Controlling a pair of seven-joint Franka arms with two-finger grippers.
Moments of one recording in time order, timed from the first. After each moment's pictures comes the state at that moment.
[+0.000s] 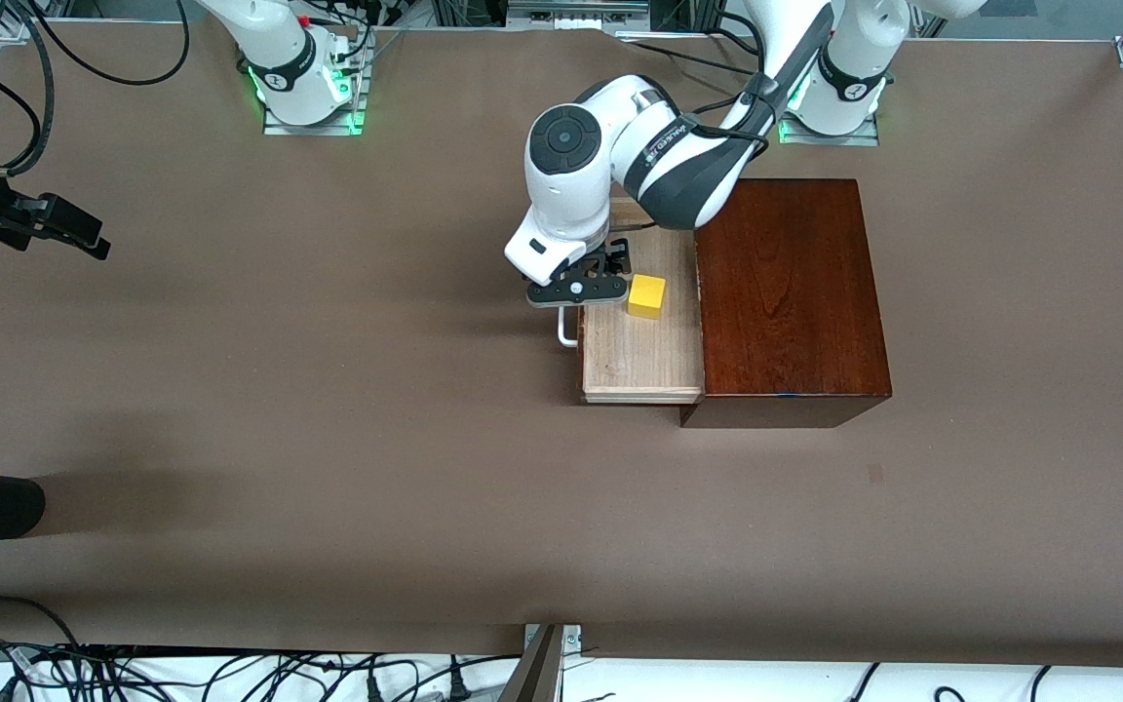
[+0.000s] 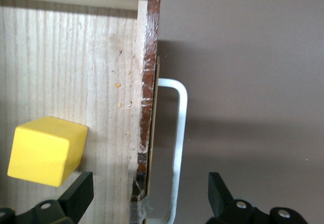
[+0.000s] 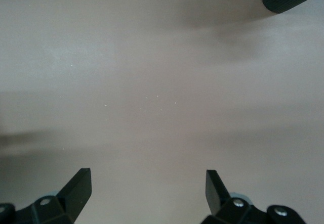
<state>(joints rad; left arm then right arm) -0.71 0.56 -0.11 -1.44 0.03 1.95 -0.90 0.07 -0.02 -0.10 -1.69 0.01 1.67 0.07</state>
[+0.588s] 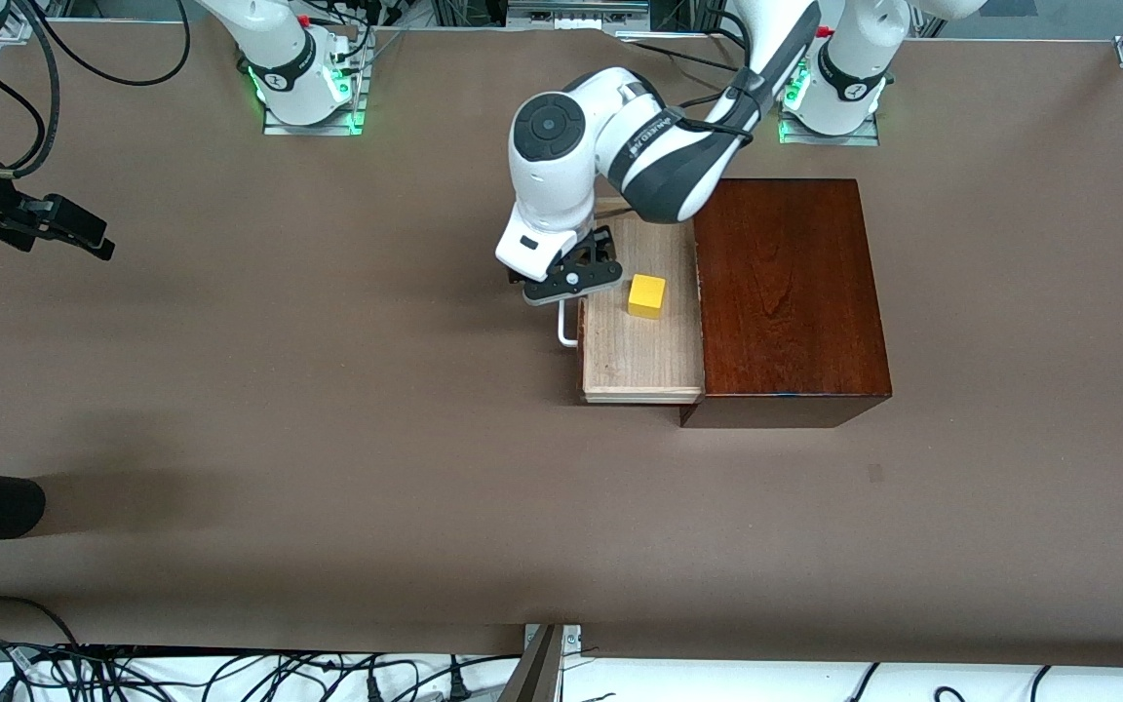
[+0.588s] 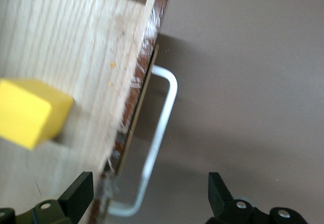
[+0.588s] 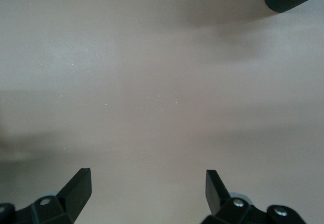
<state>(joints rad) -0.74 0.59 -0.12 -1.40 0.03 1.96 -1.21 0.07 -0.01 -0.10 -1.69 0.01 1.67 0.08</state>
